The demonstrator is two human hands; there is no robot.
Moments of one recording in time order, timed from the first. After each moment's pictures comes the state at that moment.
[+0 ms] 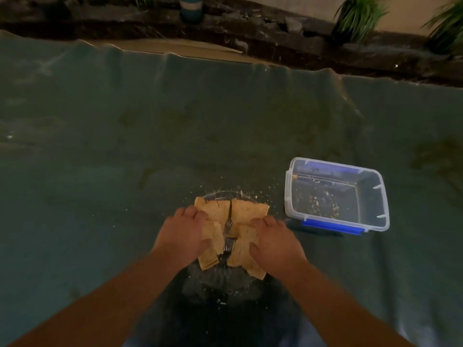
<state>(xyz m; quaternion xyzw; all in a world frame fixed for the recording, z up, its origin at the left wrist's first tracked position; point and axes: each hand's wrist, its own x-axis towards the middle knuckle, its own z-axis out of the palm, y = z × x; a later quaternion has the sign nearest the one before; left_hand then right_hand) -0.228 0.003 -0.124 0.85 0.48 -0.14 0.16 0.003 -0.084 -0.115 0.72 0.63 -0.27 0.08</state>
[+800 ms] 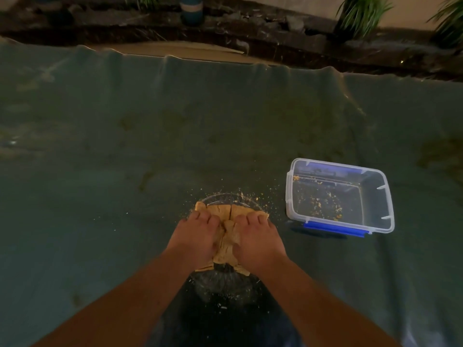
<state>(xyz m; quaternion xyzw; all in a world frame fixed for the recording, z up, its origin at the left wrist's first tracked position) -0.202 0.000 -0.132 0.88 0.43 -0.18 0.14 -0.028 -0.065 -0.130 0.69 0.68 -0.22 0.09</state>
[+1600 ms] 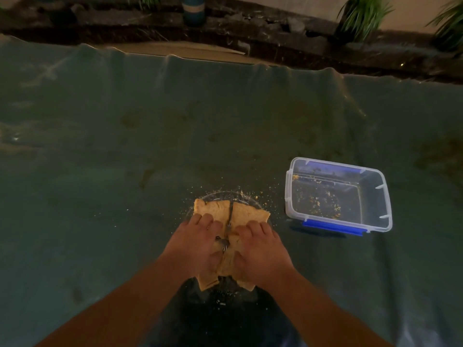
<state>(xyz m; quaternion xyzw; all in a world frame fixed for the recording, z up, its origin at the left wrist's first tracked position) -0.216 -0.017 -0.140 0.90 0.39 -0.12 0.14 -0.021 -0.097 -0.130 0.66 0.71 -0.23 0.04</state>
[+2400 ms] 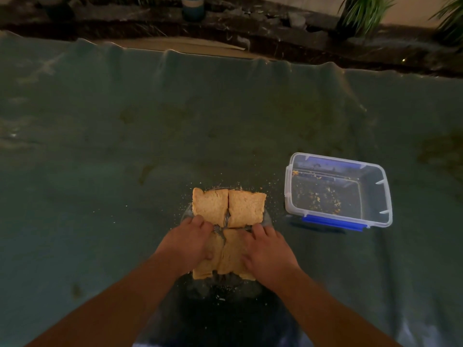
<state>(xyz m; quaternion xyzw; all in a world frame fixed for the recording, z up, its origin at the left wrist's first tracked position) -0.226 -0.018 -0.144 0.86 0.43 -0.18 0.21 -0.006 -0.111 -0.148 0.64 0.73 -0.21 0.08</state>
